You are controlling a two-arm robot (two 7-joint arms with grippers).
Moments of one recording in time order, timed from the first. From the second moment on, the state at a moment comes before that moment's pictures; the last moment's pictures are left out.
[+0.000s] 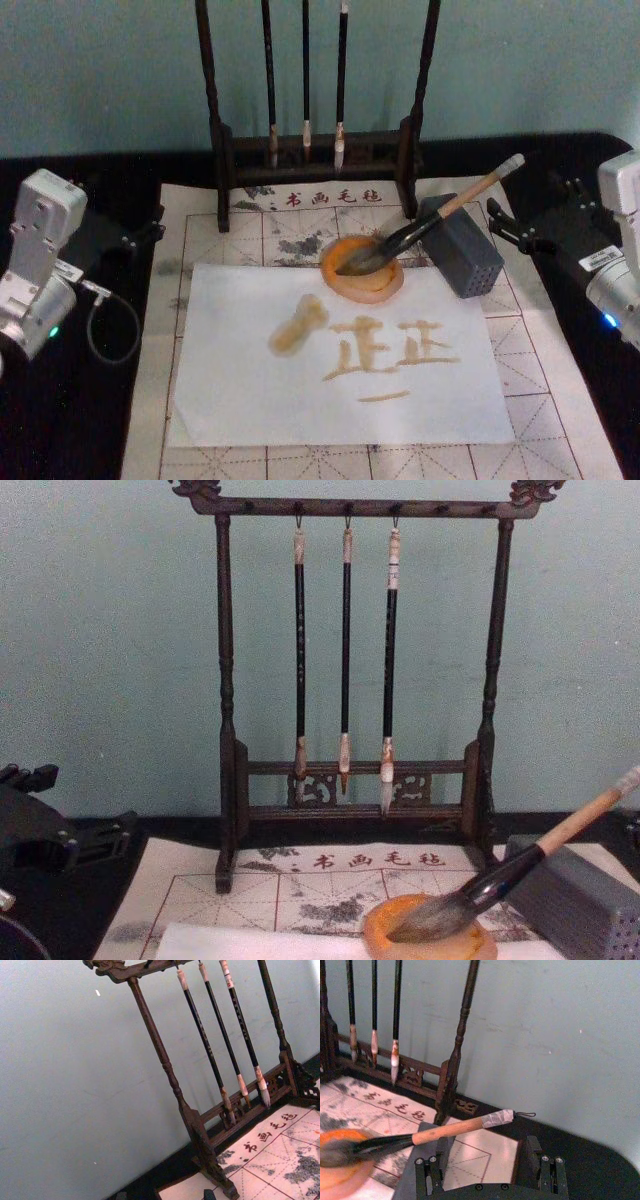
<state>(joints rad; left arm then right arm) -0.20 0.60 0.45 -1.41 -0.25 -0.12 0.03 0.16 0.58 -0.38 -1.44 0.36 -0.09 0.05</state>
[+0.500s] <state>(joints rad) -0.20 0.60 0.45 -1.41 -0.25 -0.12 0.03 0.13 0.48 -0.24 -1.49 0.70 0.15 0.17</state>
